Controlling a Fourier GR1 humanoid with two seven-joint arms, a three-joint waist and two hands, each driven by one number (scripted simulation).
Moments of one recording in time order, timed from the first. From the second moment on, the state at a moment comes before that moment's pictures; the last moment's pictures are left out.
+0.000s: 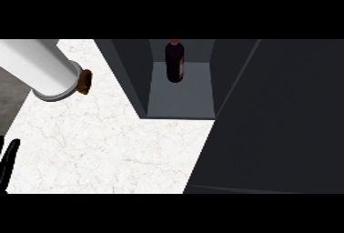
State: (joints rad) left arm 0.47 0.73 -0.23 -2.15 0.86 0.26 -0.55; right arm 0.07 -0.03 0.58 -2.43 -0.09 0.29 0.66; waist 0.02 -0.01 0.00
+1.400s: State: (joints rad) left arm 0.65 0.77 0.21 -2.12 1.05 -0.14 -0.42; right arm -0.88 0.00 0.52 -1.61 0.00 -0.20 0.56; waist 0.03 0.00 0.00
